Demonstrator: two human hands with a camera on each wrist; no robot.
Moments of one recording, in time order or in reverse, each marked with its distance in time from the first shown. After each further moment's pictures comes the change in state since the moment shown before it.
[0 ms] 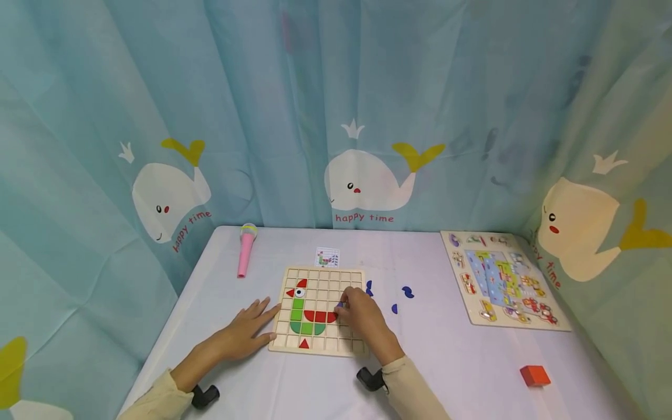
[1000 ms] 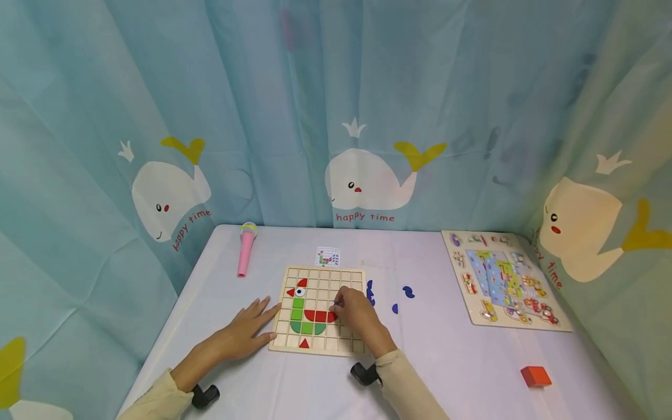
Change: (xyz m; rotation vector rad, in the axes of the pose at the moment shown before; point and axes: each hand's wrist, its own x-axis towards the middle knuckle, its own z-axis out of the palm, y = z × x) left_hand 0.000 0.000 0.000 -0.012 0.007 0.000; right_hand 0.014 -0.002 0.012 0.036 -0.062 0.031
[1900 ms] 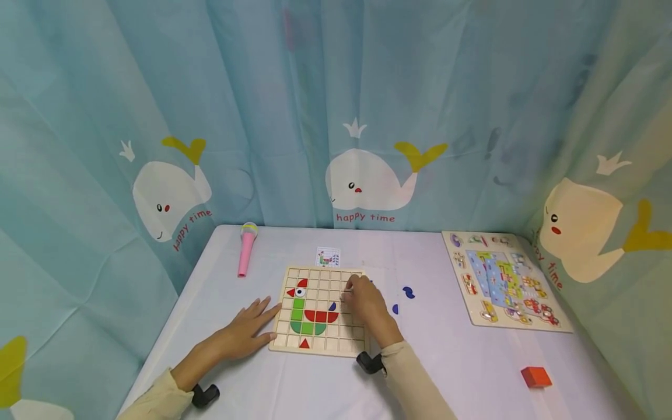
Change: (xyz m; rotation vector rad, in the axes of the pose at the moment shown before) left_hand 0.000 0.000 -0.003 -0.004 -0.013 0.004; right_hand 0.014 0.012 -0.020 -0.061 0.051 0.071
